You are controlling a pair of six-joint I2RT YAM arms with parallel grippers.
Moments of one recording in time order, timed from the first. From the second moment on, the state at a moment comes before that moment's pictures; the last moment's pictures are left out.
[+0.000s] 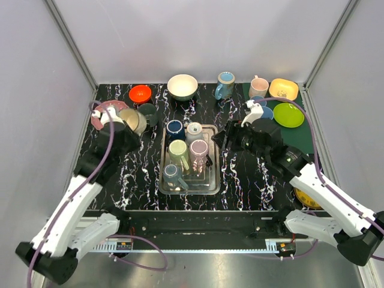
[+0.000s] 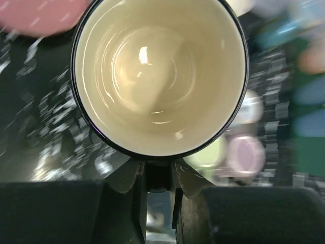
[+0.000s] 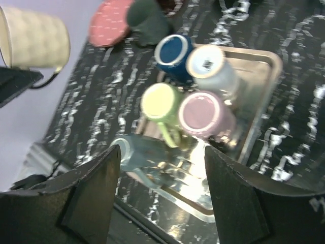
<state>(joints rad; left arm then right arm) -0.45 0.81 1.02 -0.63 -0.33 -0.62 0.72 1.01 1.04 -0.35 0.01 0.57</state>
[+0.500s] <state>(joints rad) -0.17 1.33 0.89 -0.60 -0.23 -0.59 0.72 1.00 1.00 -0.47 0.16 0.51</state>
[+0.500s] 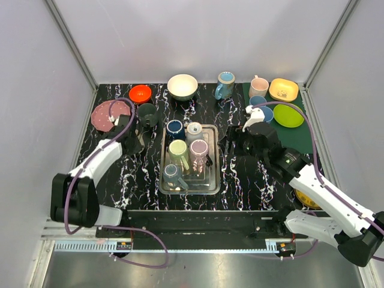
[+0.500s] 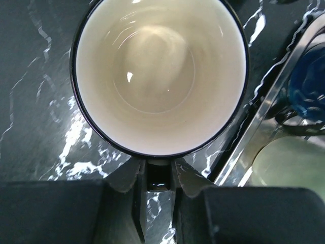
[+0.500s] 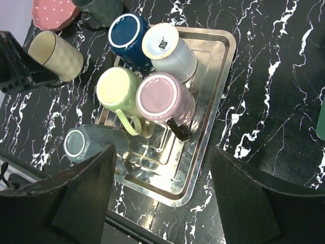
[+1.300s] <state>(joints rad) -0.14 1.51 0.99 -0.44 -0.19 -0.58 0.73 1.09 0.96 -0.52 -0.08 0.46</state>
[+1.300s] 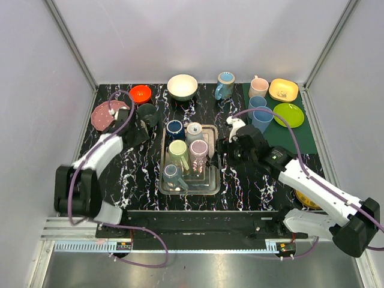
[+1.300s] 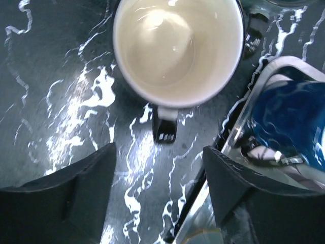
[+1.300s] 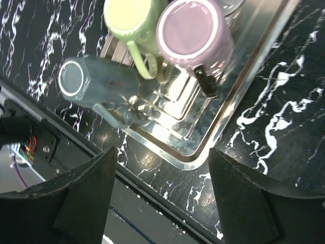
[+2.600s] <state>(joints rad) -0.15 0.65 0.69 -0.69 0.01 -0.61 1.11 1.82 1.33 -0.50 0.03 0.20</state>
